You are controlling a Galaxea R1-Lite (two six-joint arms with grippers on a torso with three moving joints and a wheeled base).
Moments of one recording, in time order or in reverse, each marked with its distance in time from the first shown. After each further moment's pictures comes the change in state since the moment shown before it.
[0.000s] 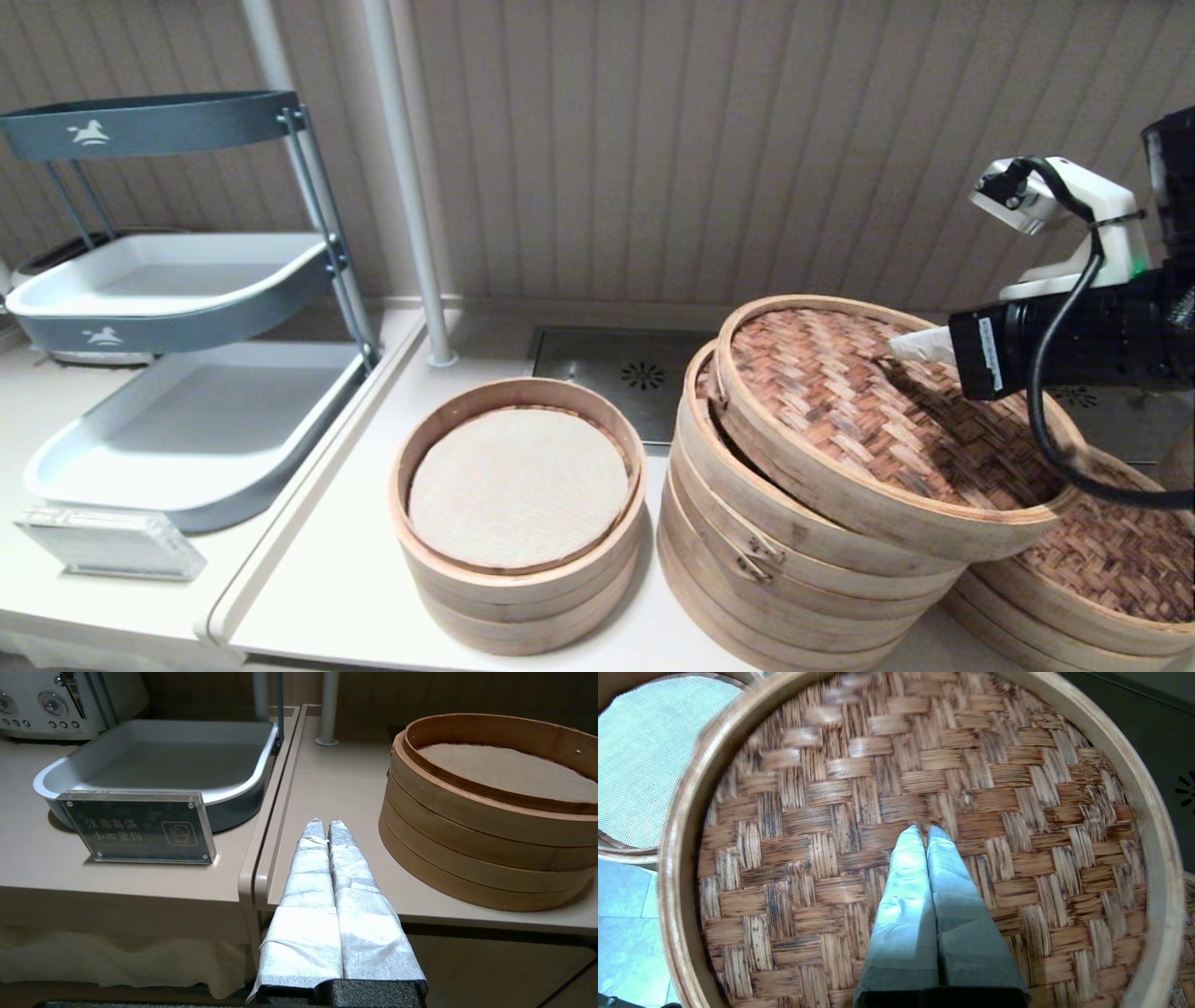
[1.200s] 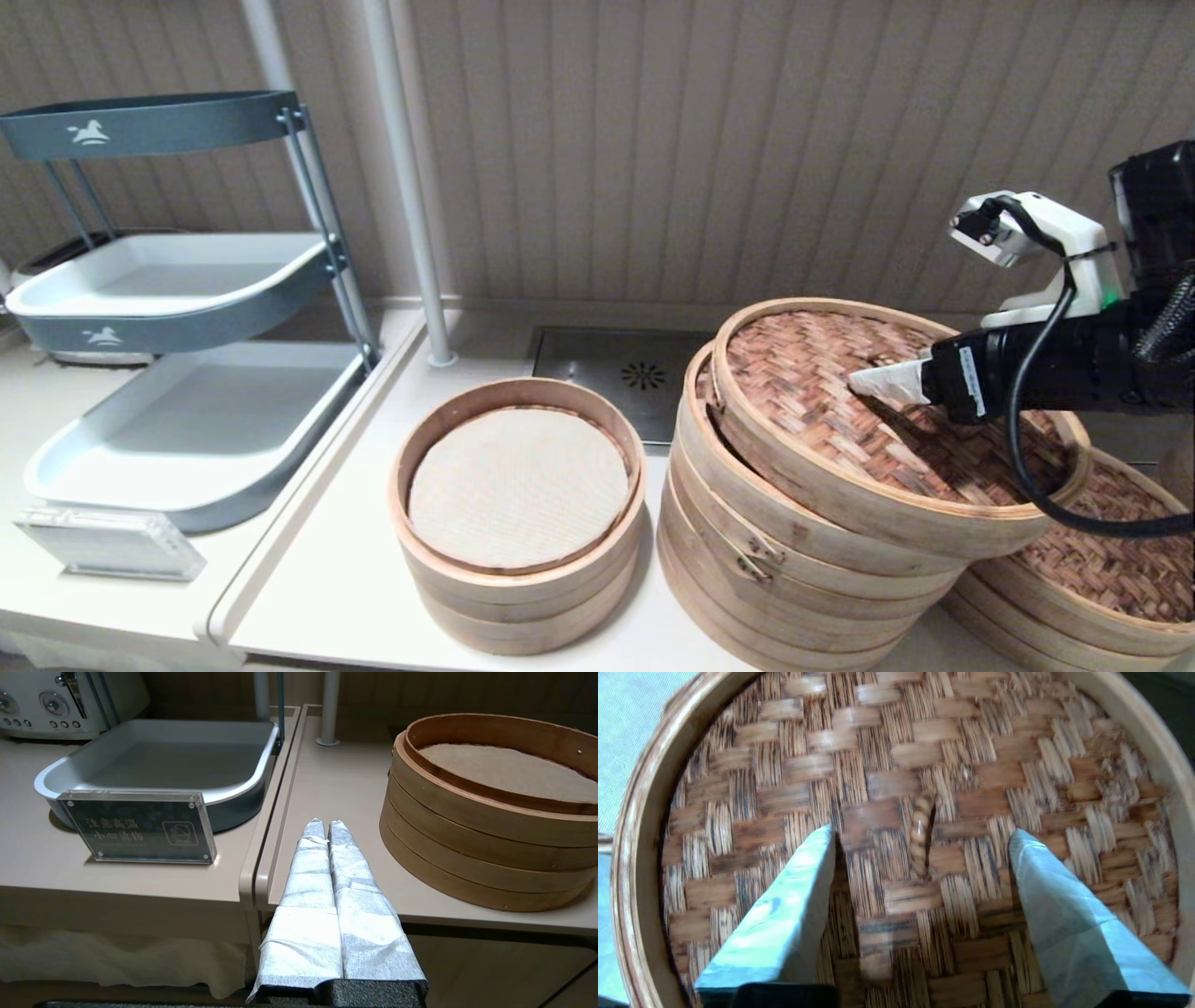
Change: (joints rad) left arm 0.000 0.000 0.000 0.000 -0.001 0.000; right arm -0.001 0.012 0.075 -0.057 -0.017 -0.020
